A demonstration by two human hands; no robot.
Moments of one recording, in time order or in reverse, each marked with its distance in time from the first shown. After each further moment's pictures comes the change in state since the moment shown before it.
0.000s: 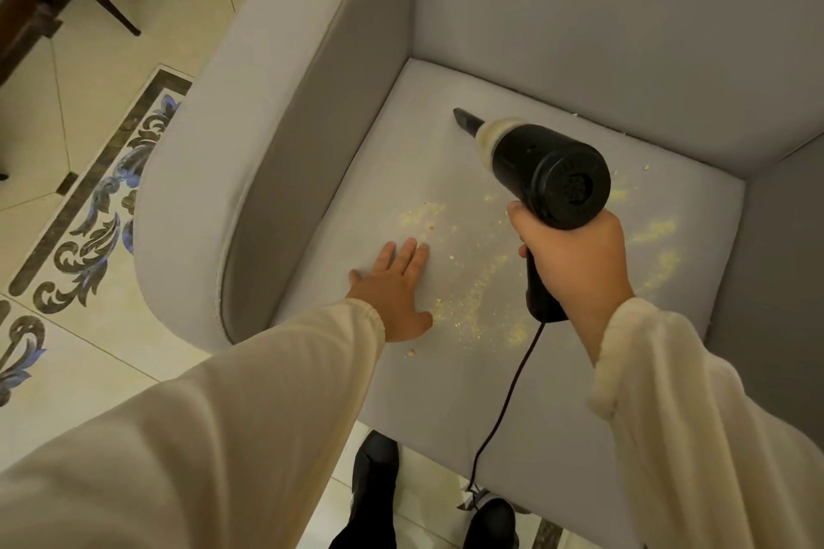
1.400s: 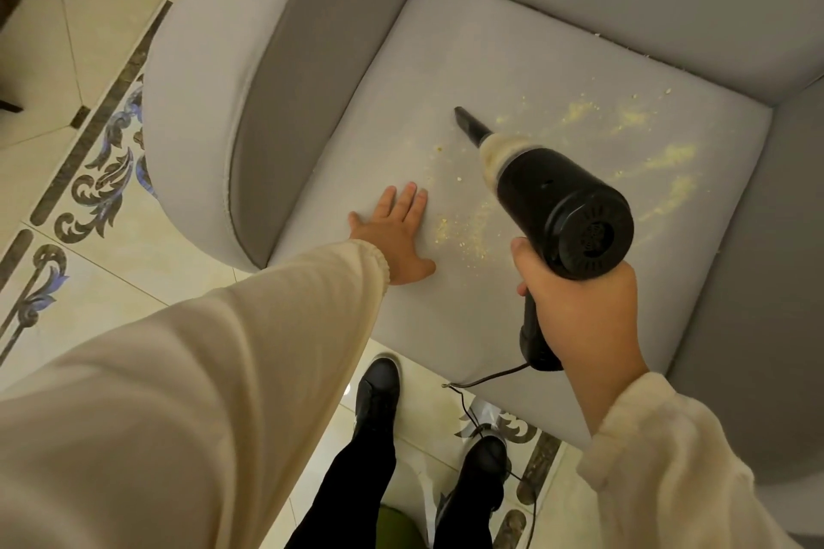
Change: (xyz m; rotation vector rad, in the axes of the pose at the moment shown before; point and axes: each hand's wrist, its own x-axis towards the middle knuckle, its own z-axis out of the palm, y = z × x) left_hand -0.025 0.002 0.040 0.062 0.042 -0.069; right_hand -0.115 0.073 -0.026 0.045 -0.016 0.018
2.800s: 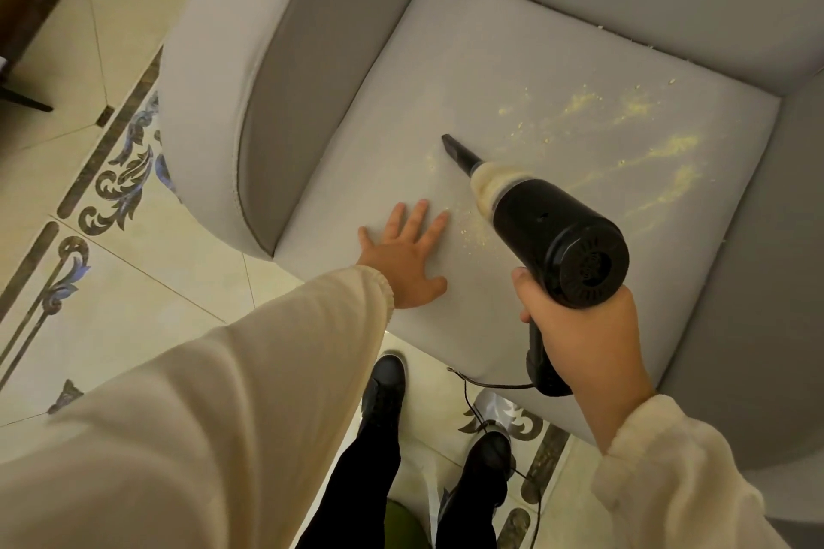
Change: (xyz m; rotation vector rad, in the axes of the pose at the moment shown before) left_hand -0.033 0.016 0.039 -0.020 0.055 0.078; right_hand -0.026 0.032 -0.026 -0.040 -0.102 0.044
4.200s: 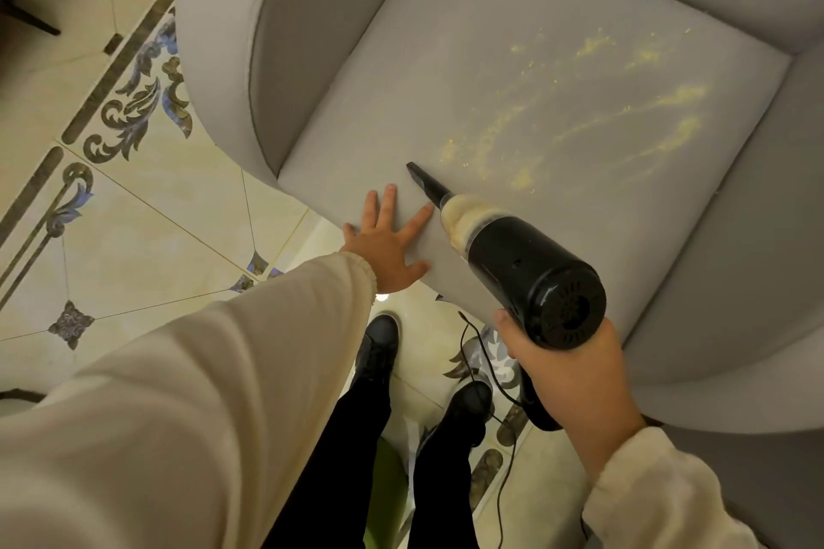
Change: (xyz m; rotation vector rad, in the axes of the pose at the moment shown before) left_hand -0.065 0.004 0.077 -0.042 0.004 -0.137; right_hand -0.096 0.056 -0.032 -0.160 -0.094 0.052
